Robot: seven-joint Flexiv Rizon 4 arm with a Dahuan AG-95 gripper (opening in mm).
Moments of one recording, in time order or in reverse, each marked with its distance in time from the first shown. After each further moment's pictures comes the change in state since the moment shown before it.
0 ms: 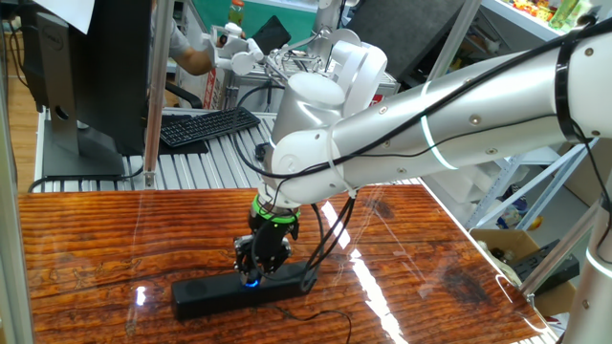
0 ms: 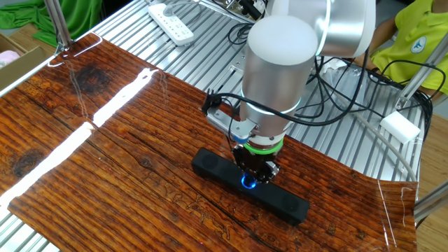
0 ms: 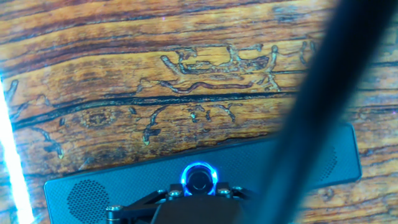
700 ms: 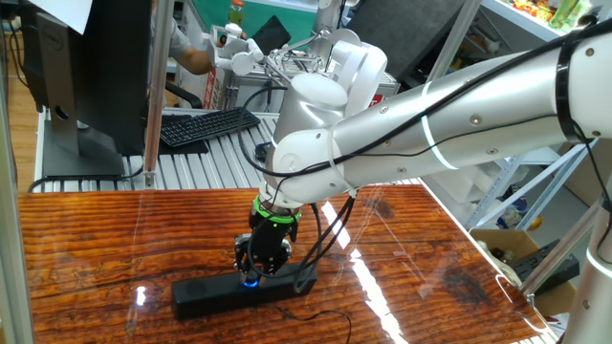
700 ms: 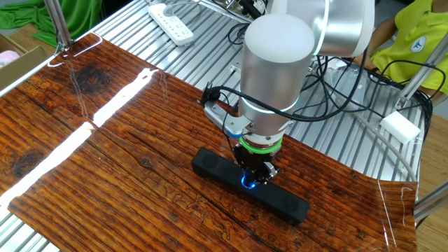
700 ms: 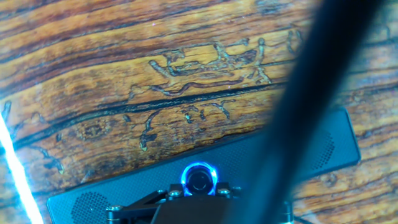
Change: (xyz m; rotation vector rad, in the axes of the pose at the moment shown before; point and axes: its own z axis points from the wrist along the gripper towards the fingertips) arm -0.001 0.000 0.000 -0.020 0.003 0.150
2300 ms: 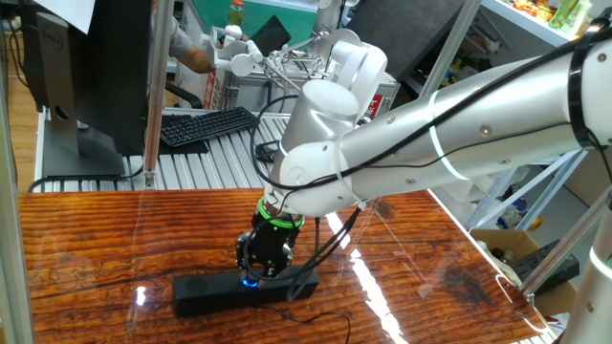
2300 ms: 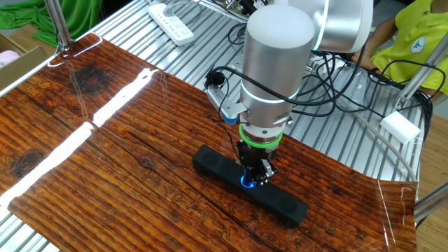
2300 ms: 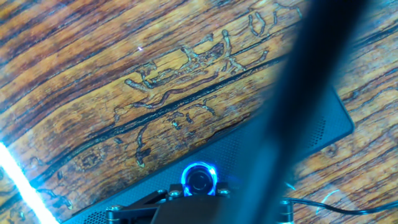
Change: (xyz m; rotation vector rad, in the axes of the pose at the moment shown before) arm 0.000 0.000 -0.001 -0.039 -0.042 0.212
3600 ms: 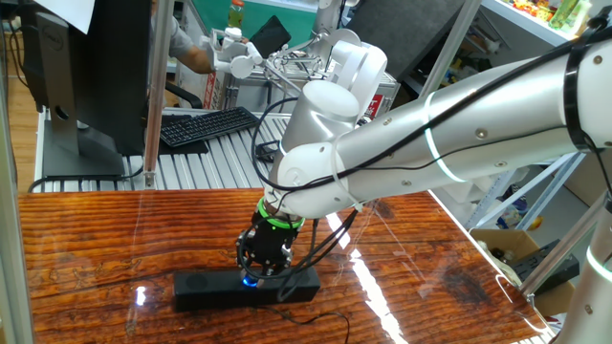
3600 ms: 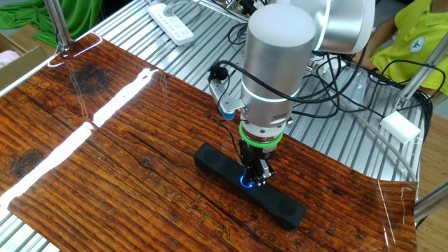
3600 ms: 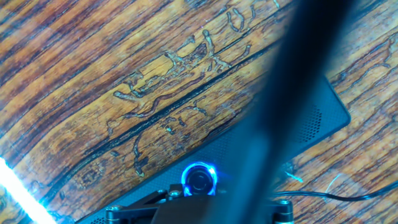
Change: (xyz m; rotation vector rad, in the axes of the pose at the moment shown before) arm -0.001 0.000 0.000 -0.003 -0.010 0.141
